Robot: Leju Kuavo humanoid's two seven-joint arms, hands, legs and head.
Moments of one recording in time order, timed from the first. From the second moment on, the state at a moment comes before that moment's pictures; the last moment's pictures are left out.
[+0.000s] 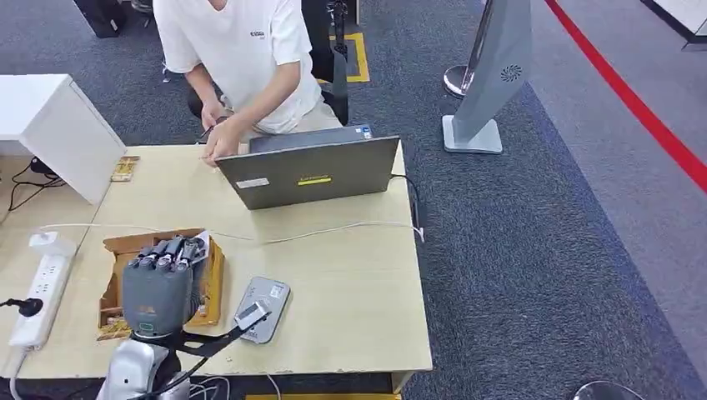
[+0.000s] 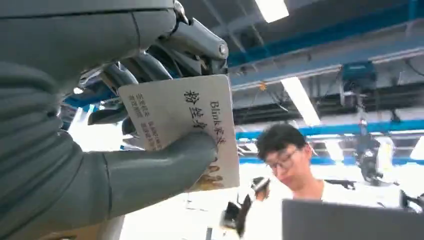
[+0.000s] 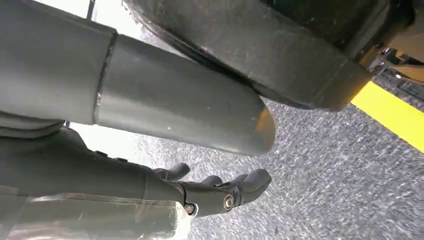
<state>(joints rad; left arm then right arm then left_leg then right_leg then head) -0.08 0.07 -0.29 -1.51 -1.54 0.69 -0.02 -0.07 0.24 -0.64 -0.19 1.50 -0.07 0.12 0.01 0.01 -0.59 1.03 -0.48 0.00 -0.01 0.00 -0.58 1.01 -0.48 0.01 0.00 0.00</state>
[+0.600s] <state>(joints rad) -0.63 0.21 -0.08 -0.96 -1.48 0.69 -0.05 -0.07 0.24 -0.60 -0.19 1.53 -0.06 0.14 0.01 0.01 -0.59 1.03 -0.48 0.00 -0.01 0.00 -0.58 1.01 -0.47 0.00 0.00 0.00</state>
